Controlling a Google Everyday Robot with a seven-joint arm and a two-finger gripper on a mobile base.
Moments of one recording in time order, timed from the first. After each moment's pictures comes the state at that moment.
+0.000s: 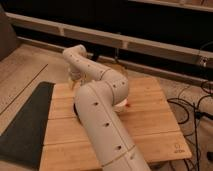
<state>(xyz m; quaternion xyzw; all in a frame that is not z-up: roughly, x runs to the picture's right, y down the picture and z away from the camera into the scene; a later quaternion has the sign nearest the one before) -0.182 -0.023 0.981 -0.33 0.08 0.37 0.86</state>
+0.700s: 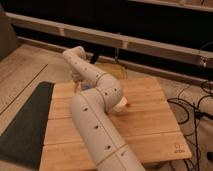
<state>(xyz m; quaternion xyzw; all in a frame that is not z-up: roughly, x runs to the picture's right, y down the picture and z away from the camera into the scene) -0.158 -0.004 0.994 -0.34 0.17 0.39 0.84</state>
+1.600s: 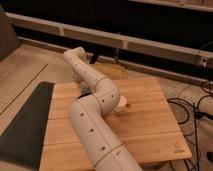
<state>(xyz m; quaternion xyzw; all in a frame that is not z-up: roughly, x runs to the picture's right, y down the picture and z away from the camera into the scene) -0.150 0.000 1.000 -0.34 0.19 0.40 0.83</state>
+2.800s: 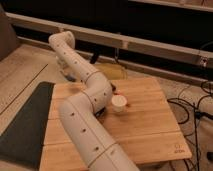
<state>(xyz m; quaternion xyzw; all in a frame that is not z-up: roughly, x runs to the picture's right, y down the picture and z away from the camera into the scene) -0.247 -0.119 0.932 -0.28 0.03 0.37 0.89</state>
